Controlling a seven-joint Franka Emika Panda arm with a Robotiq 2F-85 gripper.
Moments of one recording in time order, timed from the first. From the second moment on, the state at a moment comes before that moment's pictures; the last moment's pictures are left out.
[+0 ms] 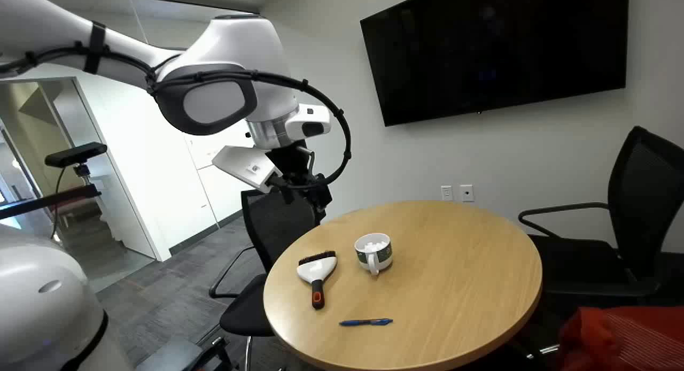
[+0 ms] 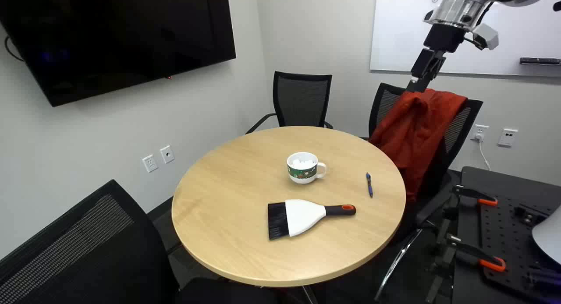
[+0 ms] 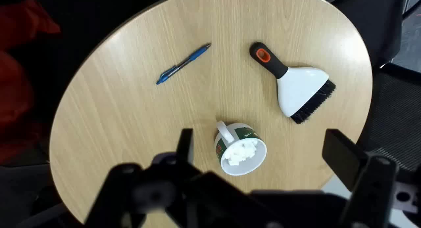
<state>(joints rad) -0.08 -0.64 -0.44 -2.73 0.09 2.30 -0.33</state>
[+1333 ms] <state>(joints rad) 0.02 -0.23 -0.41 -2.39 0.17 2.41 -0.63</state>
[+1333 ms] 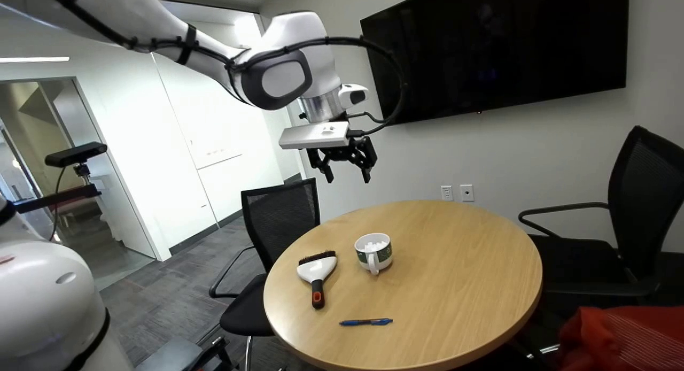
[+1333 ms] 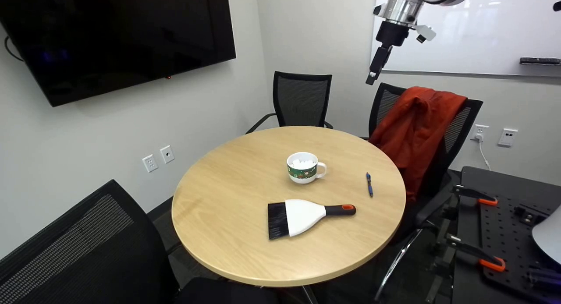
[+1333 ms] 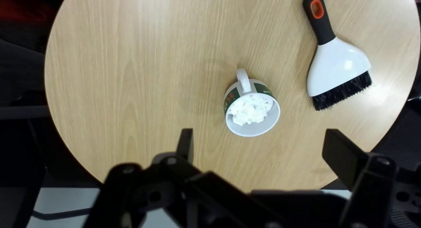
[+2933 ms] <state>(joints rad) -0.24 0.47 -0.07 -1.96 0.27 2.65 -0.86</state>
